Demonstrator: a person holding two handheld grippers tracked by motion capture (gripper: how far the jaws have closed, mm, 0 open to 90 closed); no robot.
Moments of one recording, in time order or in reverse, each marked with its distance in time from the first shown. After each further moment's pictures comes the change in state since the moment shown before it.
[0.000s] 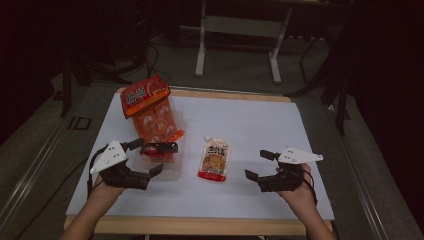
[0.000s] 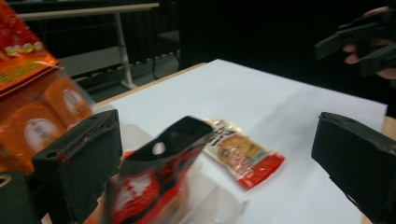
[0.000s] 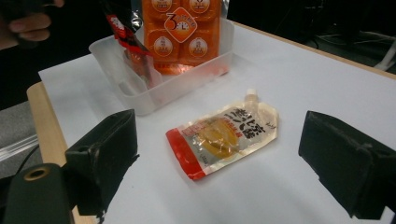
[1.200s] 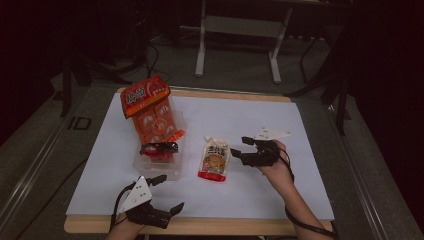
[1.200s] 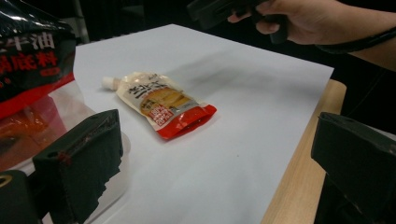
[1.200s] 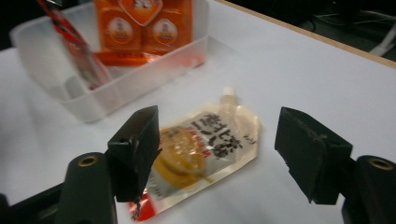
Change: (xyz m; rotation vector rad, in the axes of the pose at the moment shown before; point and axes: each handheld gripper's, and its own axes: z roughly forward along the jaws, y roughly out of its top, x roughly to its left) left arm -0.070 -0.062 0.020 0.065 -0.102 -0.046; right arm -0.043 0.008 0.081 0.092 -0.032 -0.001
